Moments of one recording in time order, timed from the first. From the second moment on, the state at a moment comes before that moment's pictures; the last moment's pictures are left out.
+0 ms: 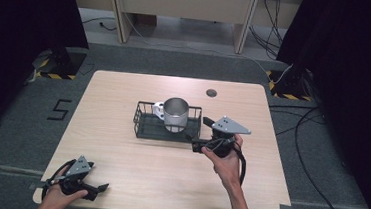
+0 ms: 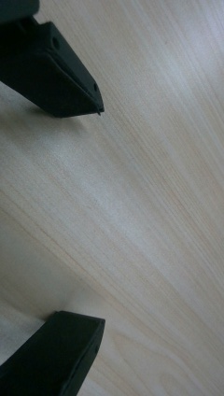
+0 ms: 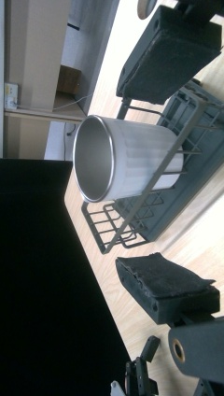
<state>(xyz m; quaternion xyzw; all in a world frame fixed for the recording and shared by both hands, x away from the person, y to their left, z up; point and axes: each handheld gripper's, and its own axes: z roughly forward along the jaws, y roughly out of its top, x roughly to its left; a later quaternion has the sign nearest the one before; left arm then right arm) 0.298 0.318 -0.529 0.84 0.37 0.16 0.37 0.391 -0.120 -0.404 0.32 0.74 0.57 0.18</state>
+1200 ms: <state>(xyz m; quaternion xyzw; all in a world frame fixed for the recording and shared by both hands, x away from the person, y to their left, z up) 0.298 0.318 -0.529 0.84 0.37 0.16 0.37 0.357 -0.144 -0.432 0.33 0.73 0.57 0.18</state>
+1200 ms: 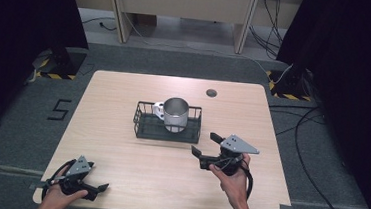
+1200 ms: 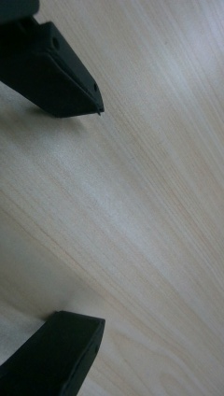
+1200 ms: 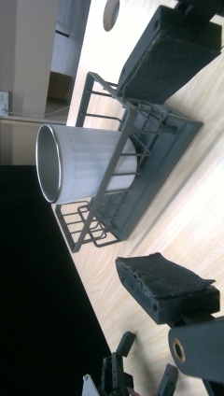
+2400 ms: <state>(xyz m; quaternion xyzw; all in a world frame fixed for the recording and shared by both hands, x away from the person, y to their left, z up) 0.298 0.318 -0.529 0.84 0.37 0.16 0.37 0.328 -0.154 -0.459 0.34 0.73 0.57 0.17</state>
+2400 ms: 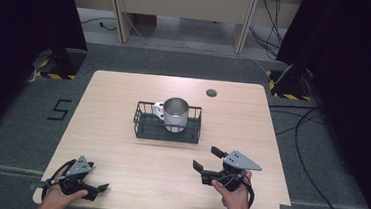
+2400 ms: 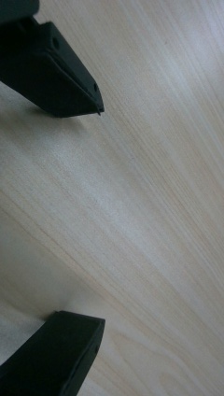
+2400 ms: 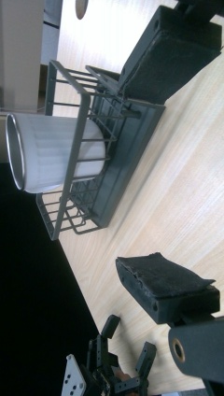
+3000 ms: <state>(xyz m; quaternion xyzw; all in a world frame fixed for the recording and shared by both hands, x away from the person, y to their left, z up) 0.298 0.318 -0.529 0.84 0.37 0.16 0.37 0.315 -0.163 -0.473 0.35 0.73 0.57 0.16</state>
